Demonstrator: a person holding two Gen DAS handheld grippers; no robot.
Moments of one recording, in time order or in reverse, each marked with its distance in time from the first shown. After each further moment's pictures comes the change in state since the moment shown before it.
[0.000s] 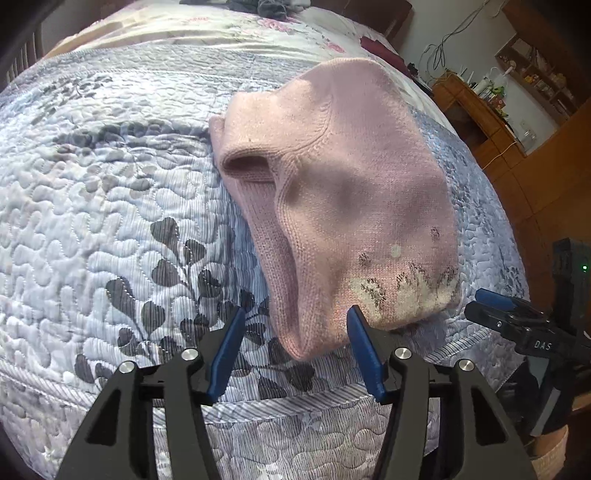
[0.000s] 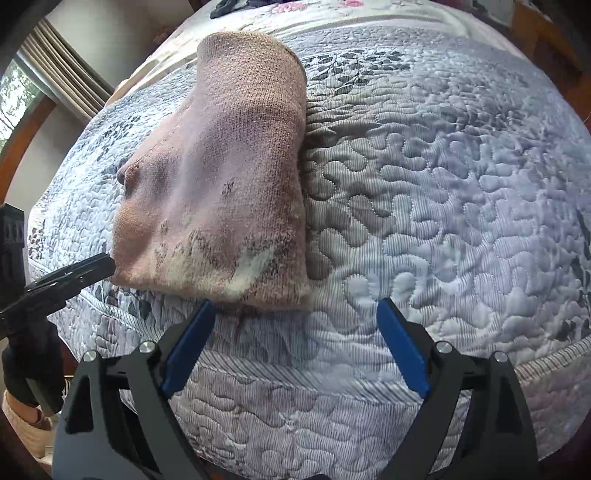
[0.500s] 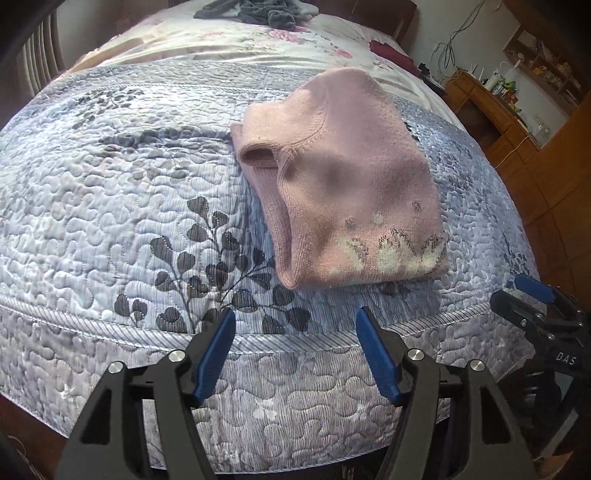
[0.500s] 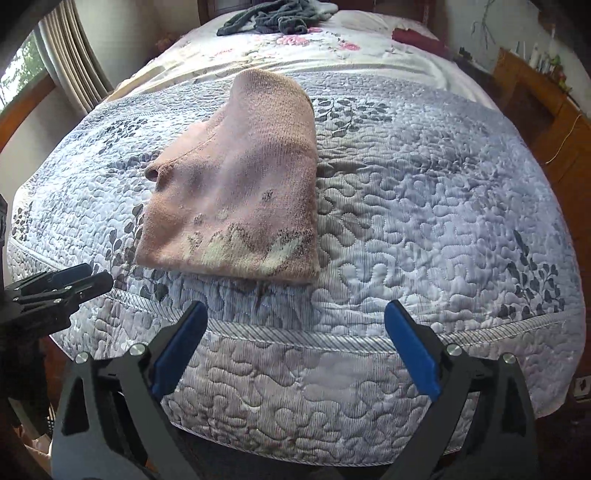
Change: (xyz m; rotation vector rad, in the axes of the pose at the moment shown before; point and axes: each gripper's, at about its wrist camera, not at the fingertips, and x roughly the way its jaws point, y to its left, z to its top) left arm -0.046 -0.018 -0.038 -0.003 -0.024 0.096; right arm -0.065 0.051 -0.032 -0.082 -0.125 -0.175
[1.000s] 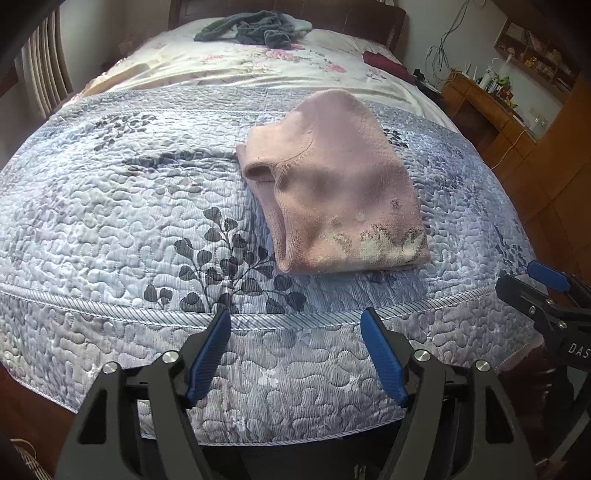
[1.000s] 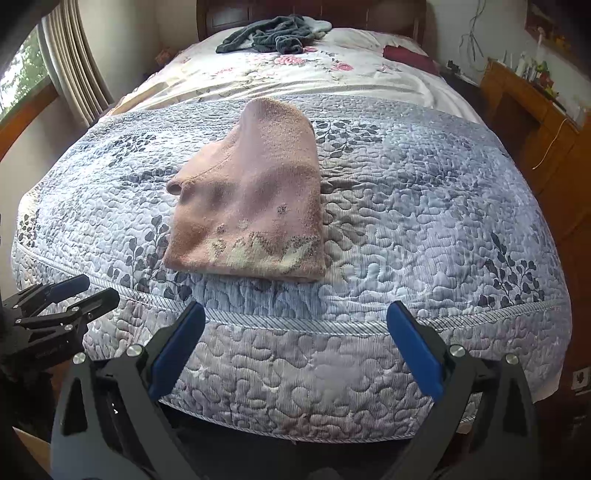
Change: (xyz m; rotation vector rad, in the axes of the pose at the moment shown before) left arm -0.050 -0.019 -0.017 0.050 -0.069 0.053; right arm -0.049 0.014 -0.009 0.015 -0.059 -0.015
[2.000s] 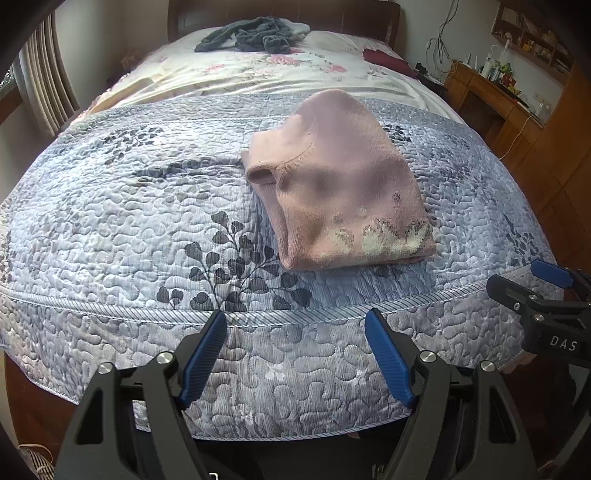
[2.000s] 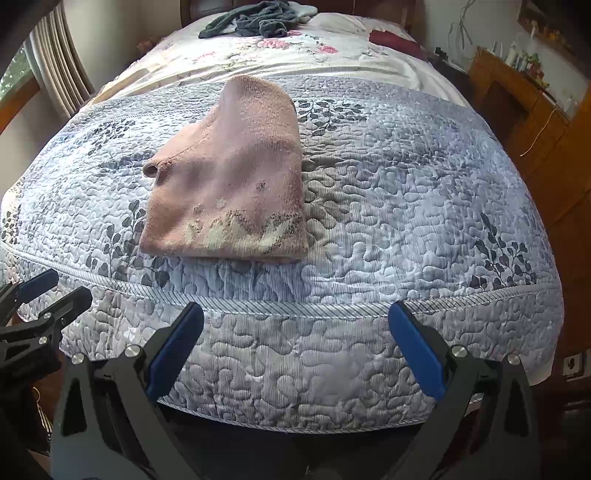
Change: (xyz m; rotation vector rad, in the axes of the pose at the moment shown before) left arm 0.001 -0.014 -0.006 0.035 0.006 0.067; right arm 0.019 -0.006 -0.008 0.017 0.067 -0.068
